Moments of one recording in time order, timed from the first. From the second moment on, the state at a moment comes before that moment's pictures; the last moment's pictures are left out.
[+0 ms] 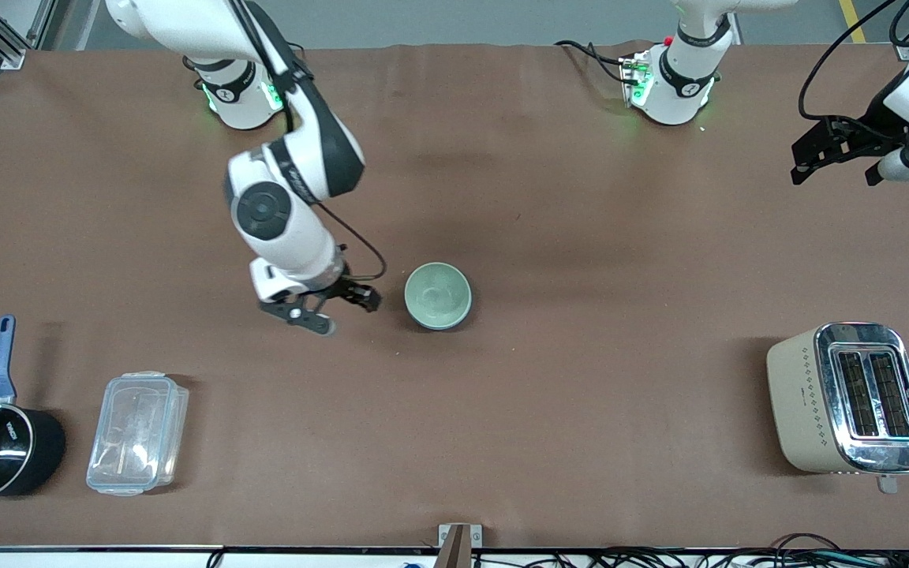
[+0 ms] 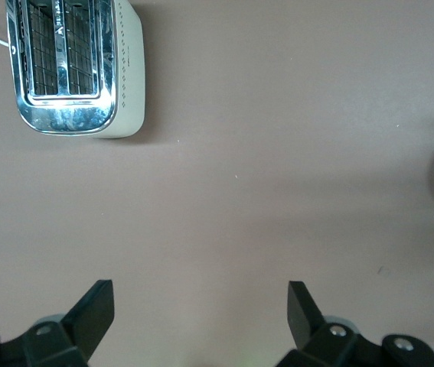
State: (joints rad) left arm -0.05 -0.13 -0.06 -1.67 0.00 1.57 -0.06; right arm 0.69 0.38 -0.25 -1.73 0.14 2.14 0.78
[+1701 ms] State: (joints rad) left arm -0.06 -0.10 -0.06 -1.65 0.00 1.58 -0.06; right arm 0.13 0.10 -0.27 -1.36 0.03 1.46 0.11
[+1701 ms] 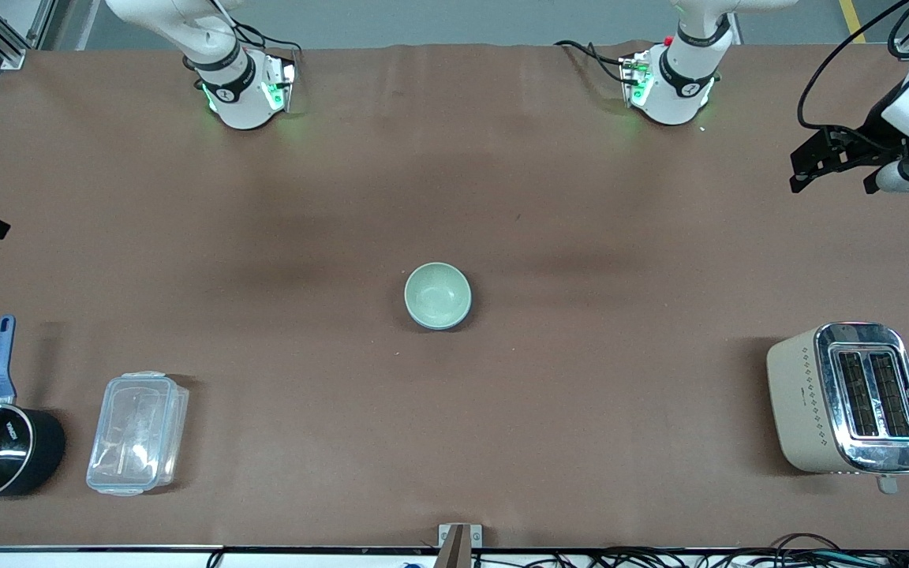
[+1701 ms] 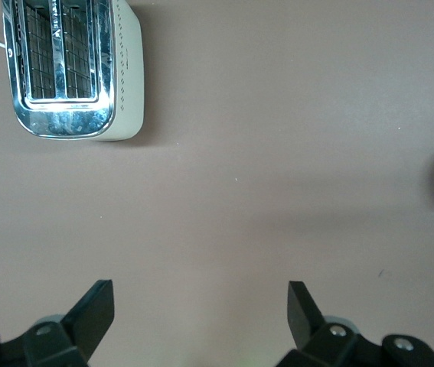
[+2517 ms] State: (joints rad) left arm -0.06 -0.10 -0.06 -1.63 0.00 1.58 -0.06; right arm 0.00 0.05 -0.11 -1.41 0.00 1.44 0.11
